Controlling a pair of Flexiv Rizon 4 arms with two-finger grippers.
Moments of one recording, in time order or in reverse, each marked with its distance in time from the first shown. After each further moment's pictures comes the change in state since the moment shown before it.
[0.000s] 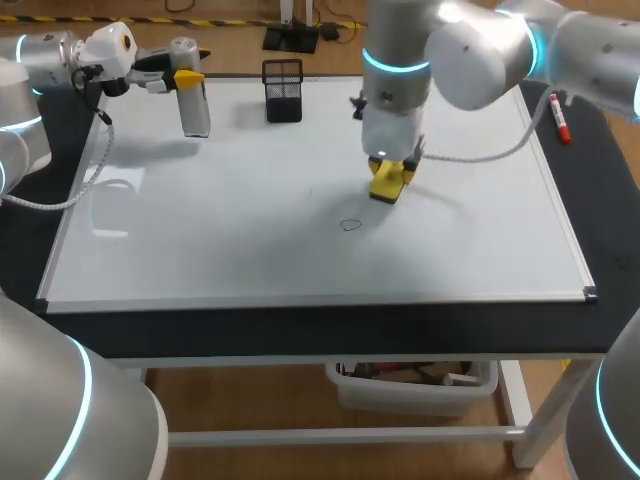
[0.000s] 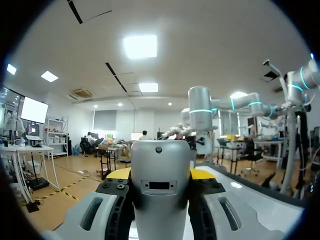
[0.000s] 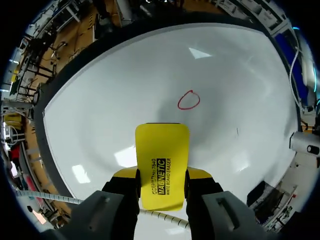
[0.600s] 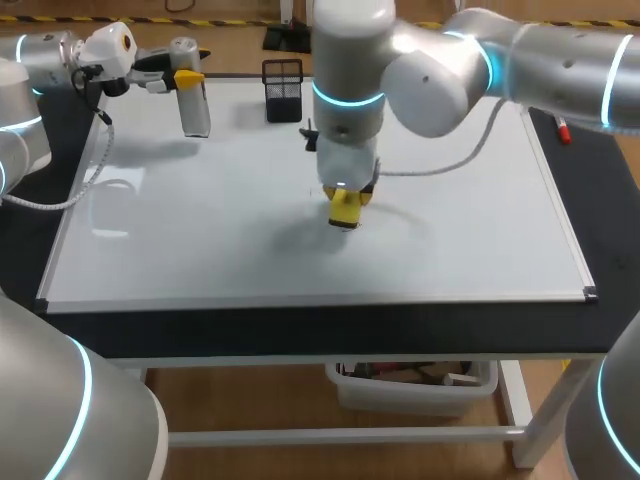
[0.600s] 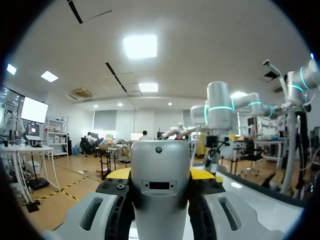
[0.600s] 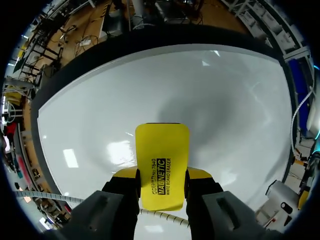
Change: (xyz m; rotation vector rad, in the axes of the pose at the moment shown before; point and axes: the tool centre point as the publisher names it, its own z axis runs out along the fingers) left arm 0.000 0.000 0.000 0.000 0.000 0.000; right arm -0.052 0.073 0.002 0.027 -0.019 -0.174
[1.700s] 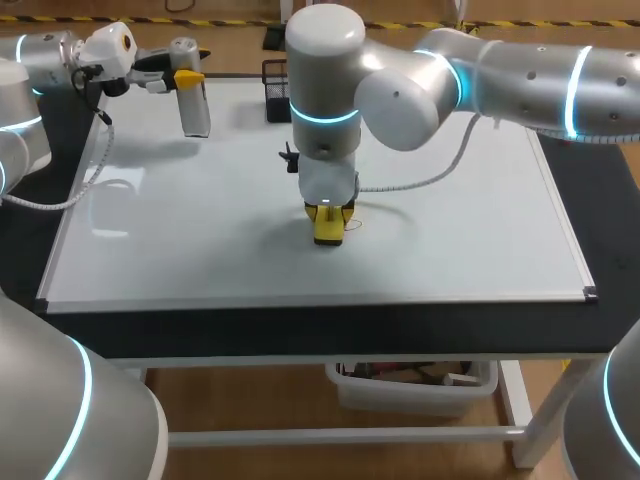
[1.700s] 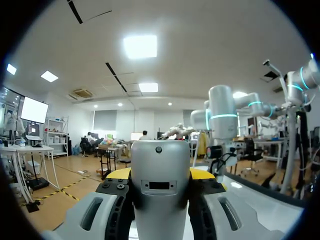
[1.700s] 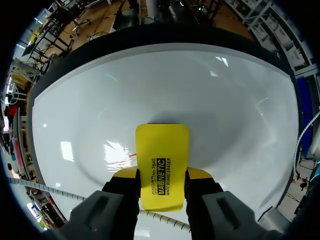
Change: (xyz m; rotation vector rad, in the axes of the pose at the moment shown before) left arm 0.000 0.000 0.000 0.000 0.000 0.000; right arm -0.025 0.016 0.034 -0.054 0.024 -0.121
